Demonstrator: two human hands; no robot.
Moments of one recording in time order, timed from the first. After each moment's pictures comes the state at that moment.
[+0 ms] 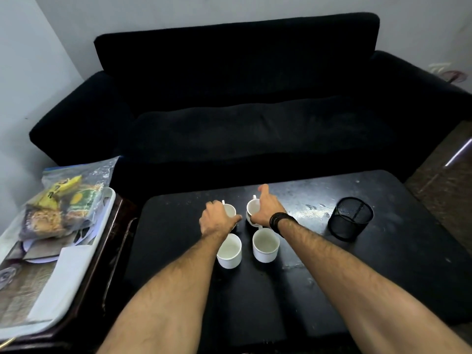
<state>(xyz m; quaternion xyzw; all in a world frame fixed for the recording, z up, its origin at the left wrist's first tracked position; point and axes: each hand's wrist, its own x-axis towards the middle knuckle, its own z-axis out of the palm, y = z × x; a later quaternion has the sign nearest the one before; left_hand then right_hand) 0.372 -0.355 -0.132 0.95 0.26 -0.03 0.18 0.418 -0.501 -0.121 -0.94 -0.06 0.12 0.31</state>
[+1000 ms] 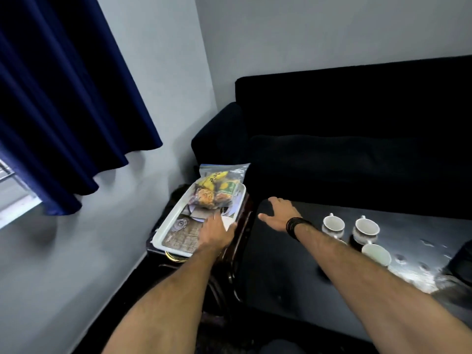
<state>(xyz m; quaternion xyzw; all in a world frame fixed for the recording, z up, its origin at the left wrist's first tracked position) 0.128 -0.127 -0.034 0.93 0.34 0.03 0.13 0.266 -0.291 -0.013 -0.91 -0.31 0.14 0.23</state>
